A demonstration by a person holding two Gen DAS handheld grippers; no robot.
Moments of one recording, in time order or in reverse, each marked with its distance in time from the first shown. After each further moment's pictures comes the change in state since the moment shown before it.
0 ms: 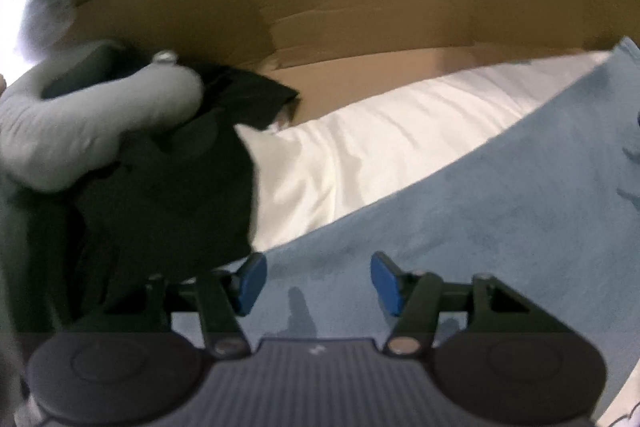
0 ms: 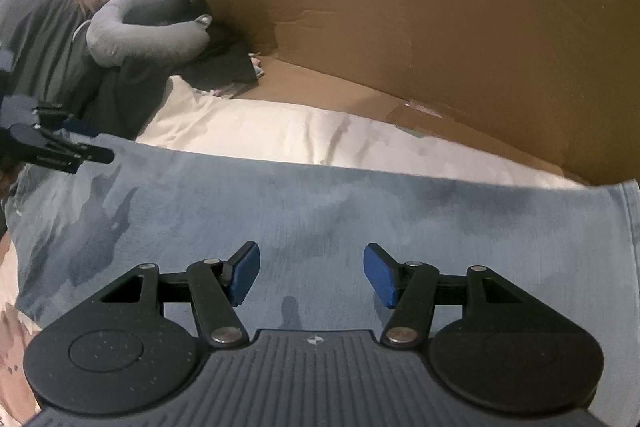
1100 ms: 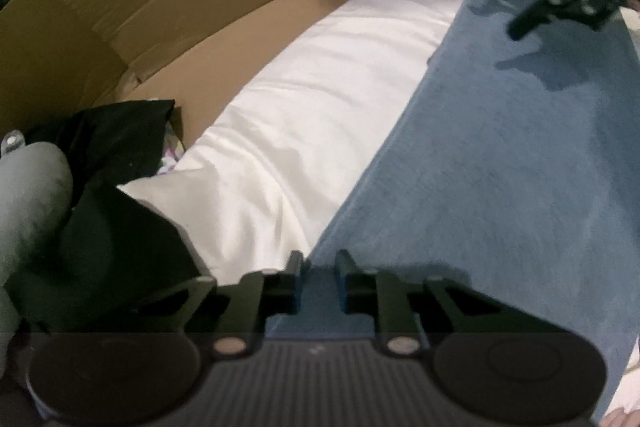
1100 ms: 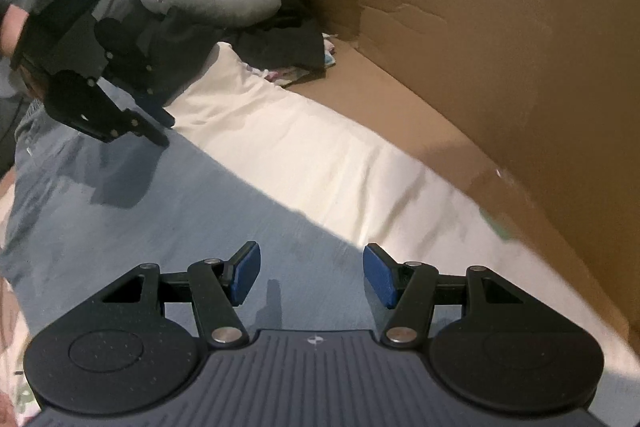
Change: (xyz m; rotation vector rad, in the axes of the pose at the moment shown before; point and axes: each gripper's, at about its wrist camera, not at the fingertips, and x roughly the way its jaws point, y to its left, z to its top) left arm 0.070 0.016 0.028 0.451 0.133 -0.282; right arm 0.091 0.015 0.076 -0.298 0.099 0.149
